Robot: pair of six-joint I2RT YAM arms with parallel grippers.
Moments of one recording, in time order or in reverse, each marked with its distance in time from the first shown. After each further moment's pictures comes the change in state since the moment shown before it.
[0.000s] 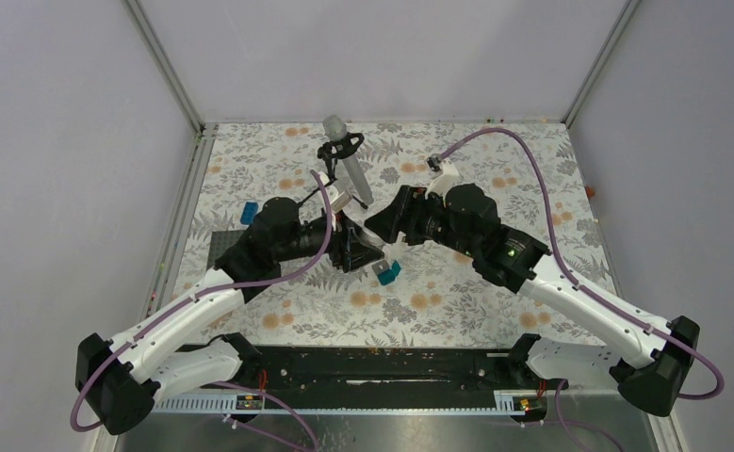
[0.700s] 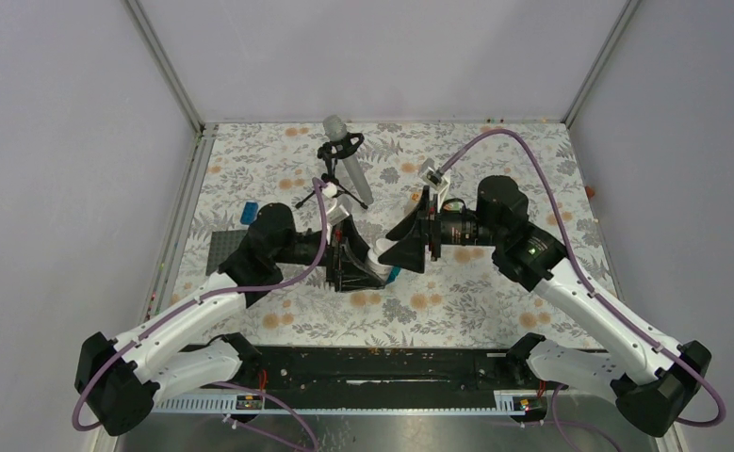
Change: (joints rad) left arm 0.001 -0.008 -0.081 0.246 0.407 -0.188; right arm -0.175 -0.079 -0.046 0.074 -0.748 -0.332
